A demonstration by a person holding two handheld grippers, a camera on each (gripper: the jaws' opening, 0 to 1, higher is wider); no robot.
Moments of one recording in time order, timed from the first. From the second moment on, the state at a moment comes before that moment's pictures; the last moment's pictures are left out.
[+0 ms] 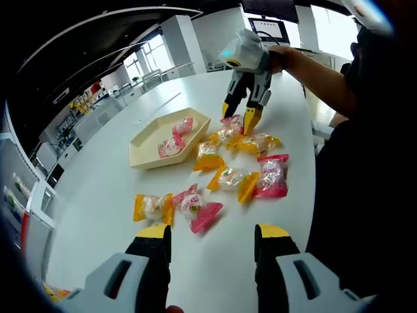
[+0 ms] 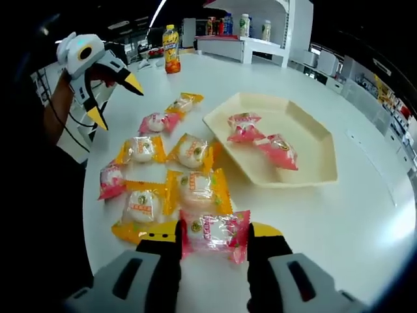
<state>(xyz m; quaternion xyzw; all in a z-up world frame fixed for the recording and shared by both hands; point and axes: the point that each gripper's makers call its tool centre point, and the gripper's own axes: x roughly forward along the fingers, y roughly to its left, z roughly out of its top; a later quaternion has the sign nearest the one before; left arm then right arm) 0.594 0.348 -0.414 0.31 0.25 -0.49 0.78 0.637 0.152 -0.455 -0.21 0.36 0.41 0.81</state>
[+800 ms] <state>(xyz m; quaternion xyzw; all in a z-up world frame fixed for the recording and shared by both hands) 0.592 0.346 -0.417 0.31 0.25 -0.49 0.77 0.629 0.156 -0.455 -0.21 0.36 0.41 0.81</state>
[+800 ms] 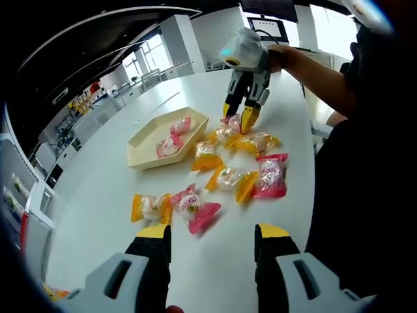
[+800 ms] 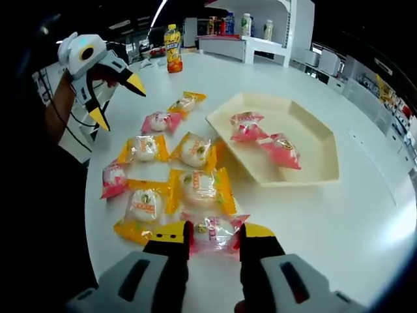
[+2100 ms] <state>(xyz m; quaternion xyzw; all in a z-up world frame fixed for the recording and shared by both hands) 0.589 0.345 -0.419 0.31 0.25 -0.50 0.77 0.633 0.152 -0.449 -0.21 0.35 0.41 0.81</state>
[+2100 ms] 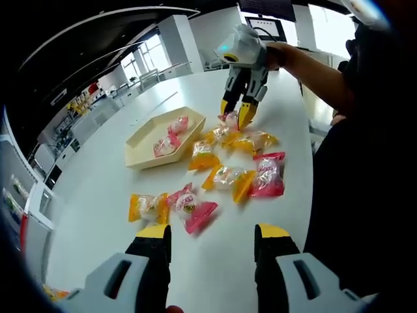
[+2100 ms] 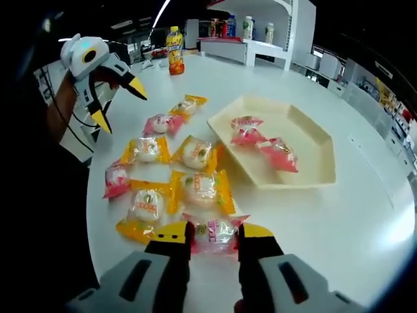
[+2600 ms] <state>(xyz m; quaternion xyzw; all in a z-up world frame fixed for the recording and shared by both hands) 0.589 0.344 -0.419 0.31 0.25 -0.50 0.77 0.639 0.149 -0.441 -0.22 0.34 0.41 0.82</state>
